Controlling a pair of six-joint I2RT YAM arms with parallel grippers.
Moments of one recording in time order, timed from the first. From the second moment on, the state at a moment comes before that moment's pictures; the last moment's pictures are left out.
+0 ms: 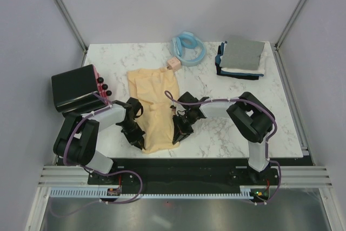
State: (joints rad) left arm -0.37 1.51 0.71 -0.89 0.24 -0.95; right arm 0.77 1.95 1.08 -0.36 -0.71 0.56
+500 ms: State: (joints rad) left arm -0.38 1.33 0.81 -0.97 0.18 -0.94; right arm 0.76 1.85 1.14 -0.48 -0.63 0.55
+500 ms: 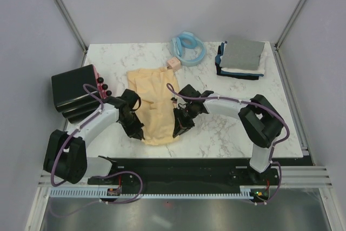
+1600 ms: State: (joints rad) left arm -0.31 1.70 1.60 -1.05 -0.24 -0.94; right arm 0.53 2.24 2.07 -0.77 -0.62 0.47
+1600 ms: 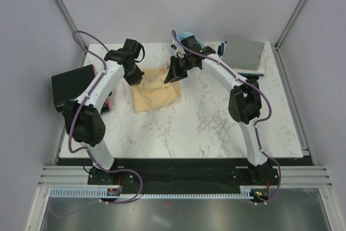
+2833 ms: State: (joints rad) left arm -0.20 2.11 1.98 -1.11 -0.31 -0.89; right arm 0.49 2.59 2.27 -0.30 -0.66 0.74
